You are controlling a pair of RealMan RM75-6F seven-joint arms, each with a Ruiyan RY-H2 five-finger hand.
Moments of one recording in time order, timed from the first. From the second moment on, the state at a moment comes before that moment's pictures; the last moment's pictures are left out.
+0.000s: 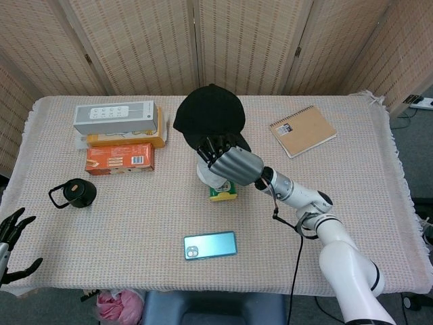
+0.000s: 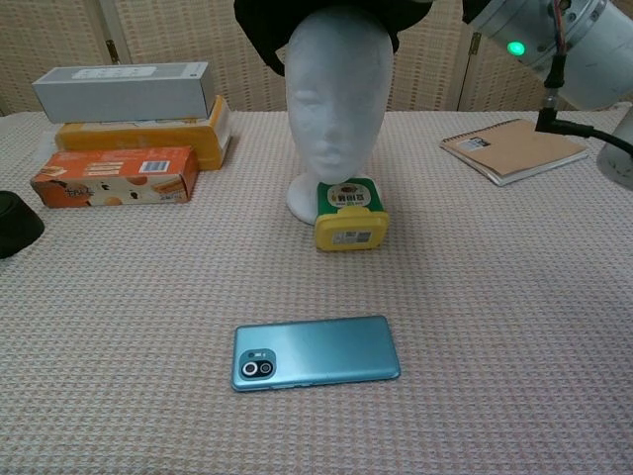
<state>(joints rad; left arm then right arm) -0.04 -0.96 0.03 -1.62 1.59 1.49 -0.23 1.14 -1.88 0.03 -0.27 -1.67 1.71 -0.32</state>
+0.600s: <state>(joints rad) -0.04 -0.97 0.04 -1.63 1.60 1.50 -0.20 1.05 -1.83 -0.10 -0.35 -1.81 1.77 -0.41</state>
